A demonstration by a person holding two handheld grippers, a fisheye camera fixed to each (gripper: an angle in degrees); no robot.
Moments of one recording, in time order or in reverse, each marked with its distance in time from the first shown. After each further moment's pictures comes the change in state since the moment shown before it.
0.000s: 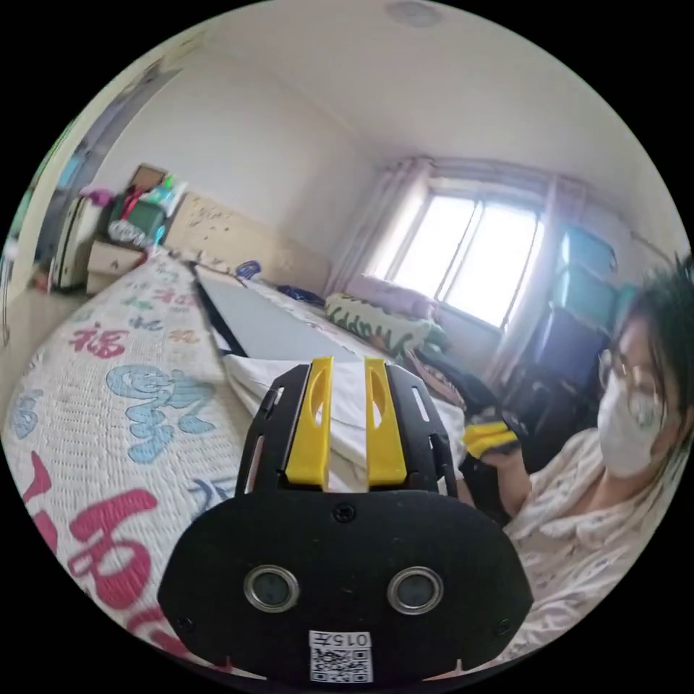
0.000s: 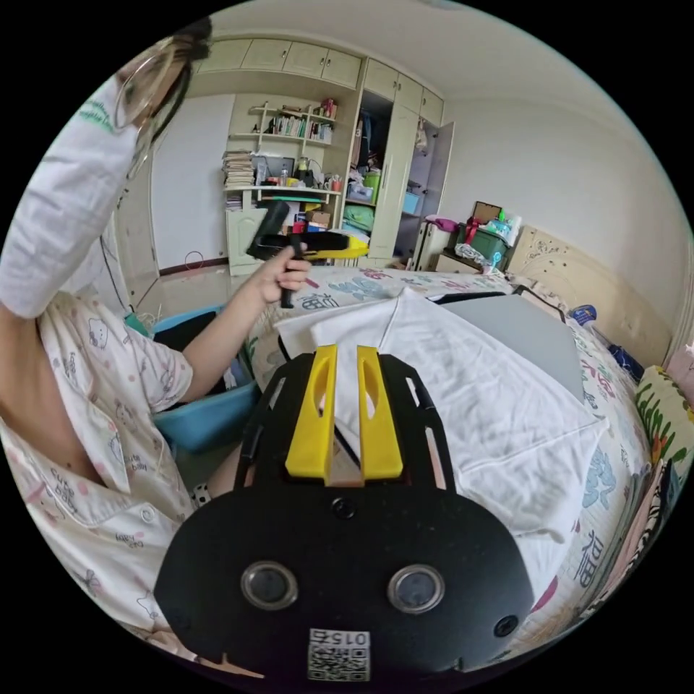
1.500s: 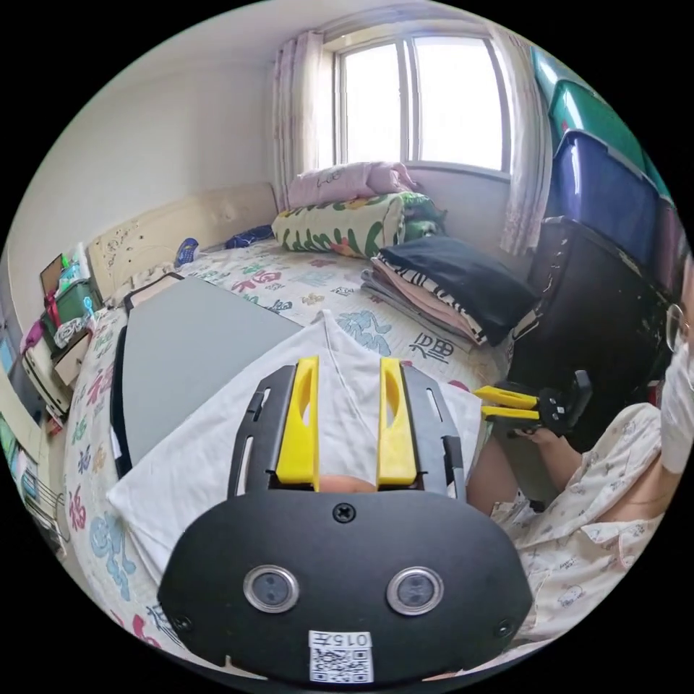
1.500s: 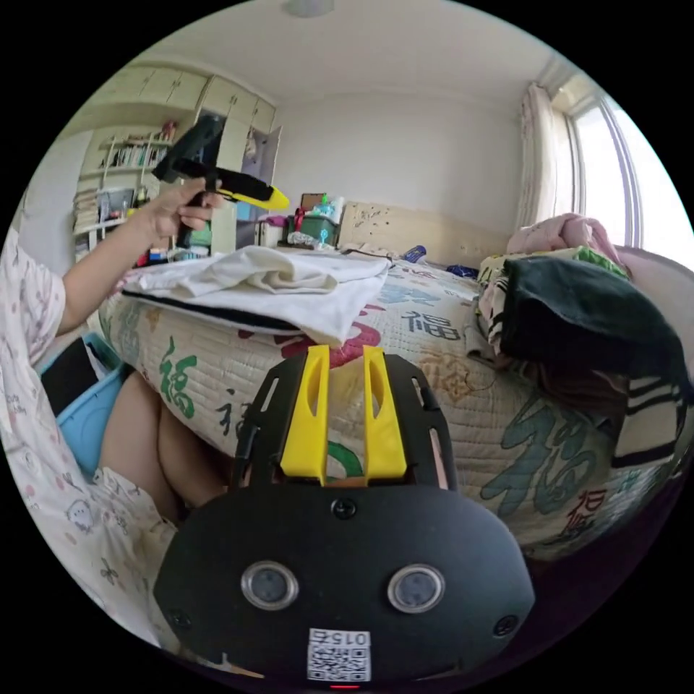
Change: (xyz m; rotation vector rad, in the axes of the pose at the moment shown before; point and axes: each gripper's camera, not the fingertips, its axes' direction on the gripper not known) left arm 0.039 0.219 0.431 -0.483 -0.104 0.335; right arm 0.684 -0.106 -0.452 0.117 0.511 0.425
